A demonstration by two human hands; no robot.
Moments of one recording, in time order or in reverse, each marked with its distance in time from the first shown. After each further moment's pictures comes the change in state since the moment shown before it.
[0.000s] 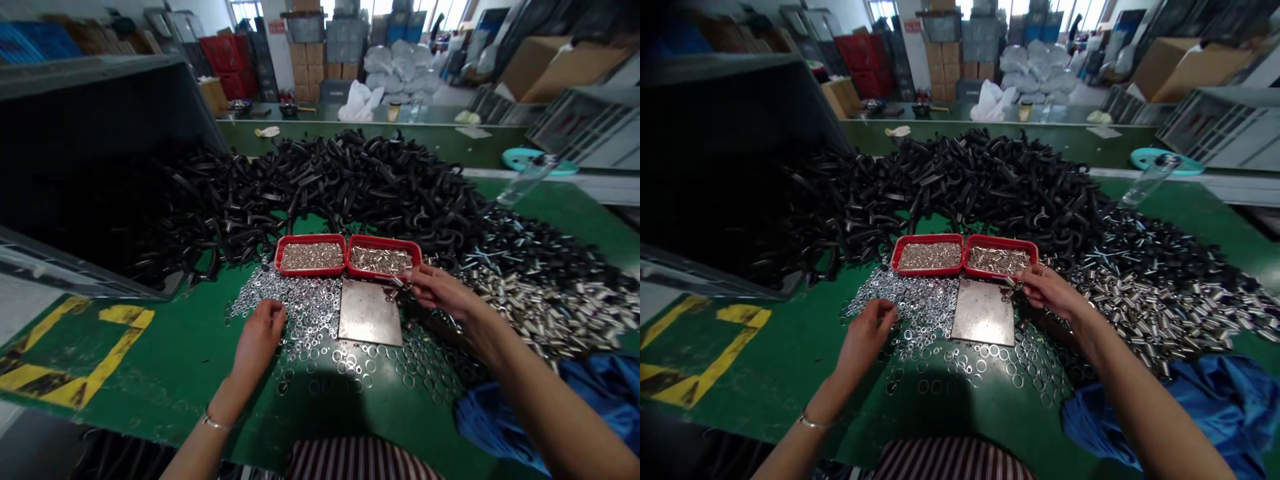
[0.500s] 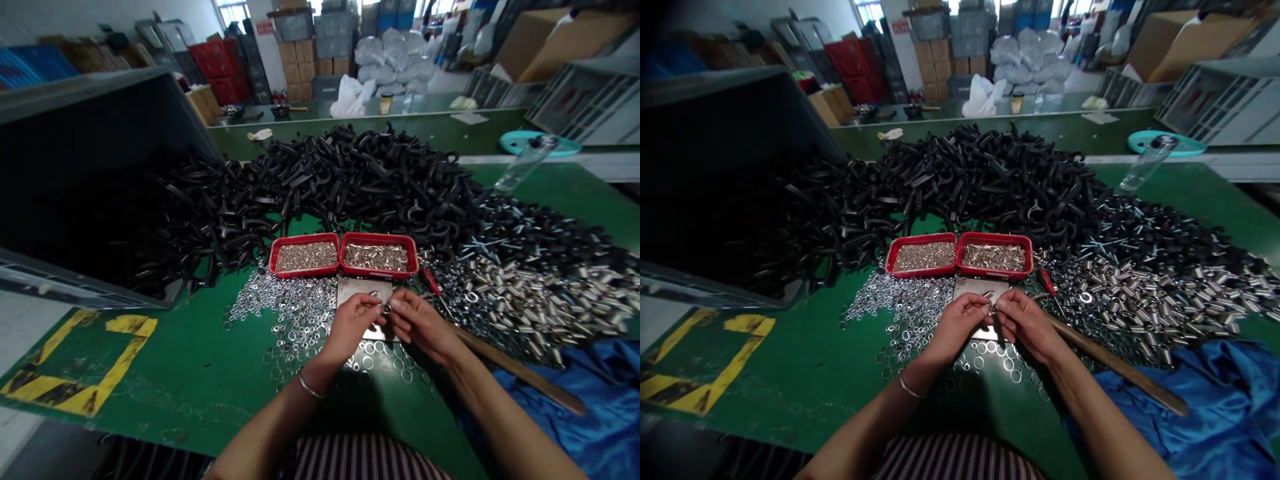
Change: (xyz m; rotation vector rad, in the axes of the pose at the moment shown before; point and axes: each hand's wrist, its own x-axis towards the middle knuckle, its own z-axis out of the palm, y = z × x) left_hand 0.000 0.140 0.104 -1.055 -0.479 -0.161; right_hand -0.049 0.049 0.056 0.368 -0.068 -0.100
